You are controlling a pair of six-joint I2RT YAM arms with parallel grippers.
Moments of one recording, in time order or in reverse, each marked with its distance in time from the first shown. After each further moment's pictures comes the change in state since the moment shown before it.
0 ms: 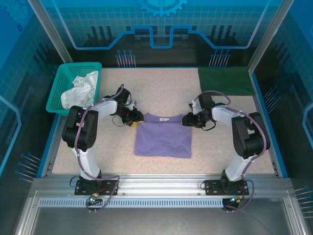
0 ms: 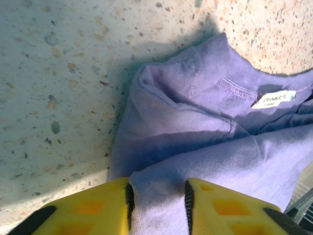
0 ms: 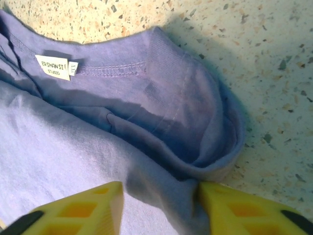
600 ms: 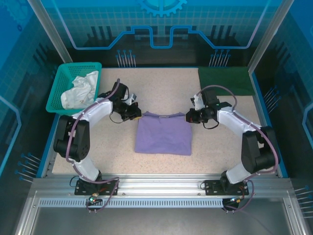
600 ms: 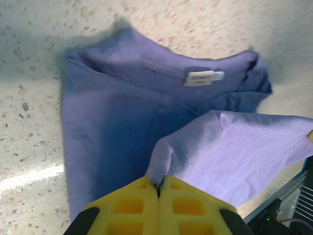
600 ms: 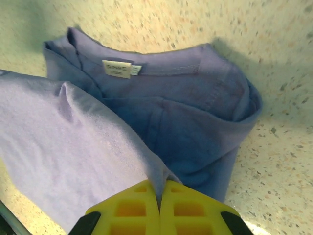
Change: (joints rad) left arm -0.011 -0.175 0.022 -0.034 0.002 0.000; right arm 0.024 -0.219 0.011 -0.055 0.040 0.019
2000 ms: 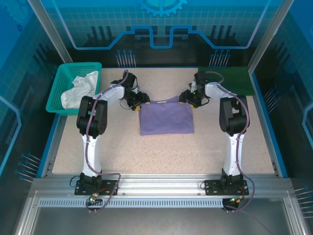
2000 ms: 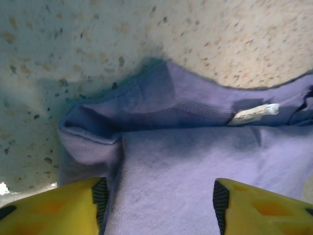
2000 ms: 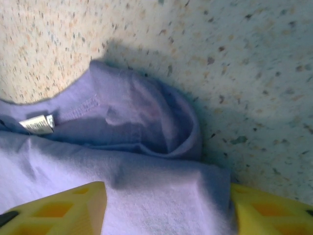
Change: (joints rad) left arm 0.010 0.475 0.454 -0.055 -0.100 -0.124; right arm -0.072 0.673 0.672 -0.189 0.028 0.130
